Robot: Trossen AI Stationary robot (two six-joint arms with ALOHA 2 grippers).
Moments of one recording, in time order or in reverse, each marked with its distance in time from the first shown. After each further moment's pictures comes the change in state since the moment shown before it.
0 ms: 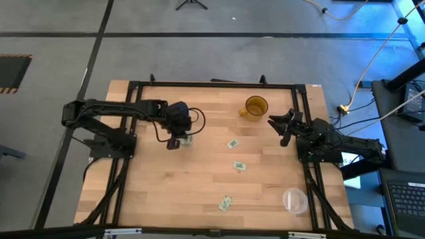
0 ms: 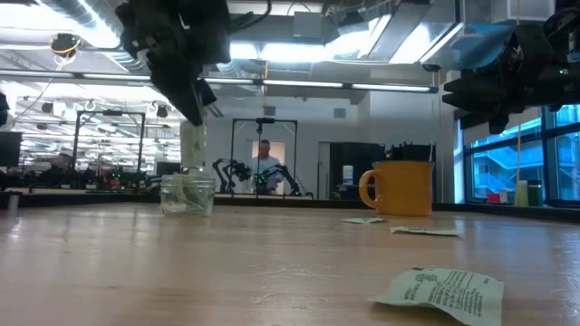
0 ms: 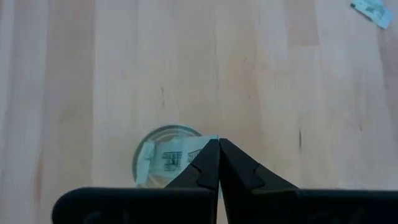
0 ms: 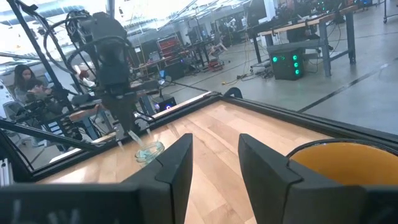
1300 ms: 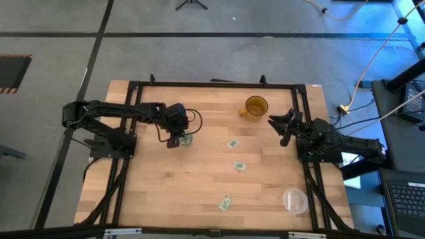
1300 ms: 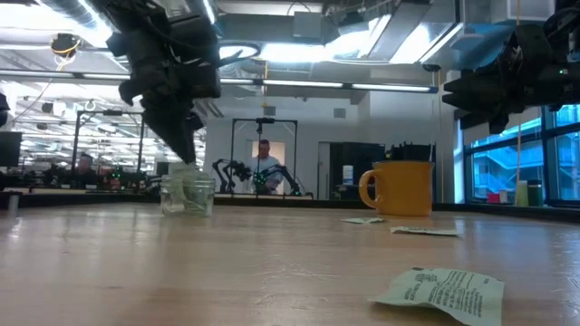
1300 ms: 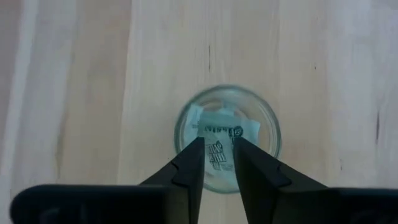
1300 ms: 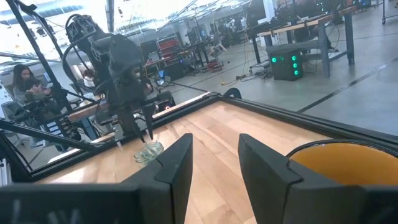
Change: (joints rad) left arm 0.064 0.000 -0.177 0.162 -0.091 0.008; right arm 0.000 0.000 0.000 0.001 0.003 -0.004
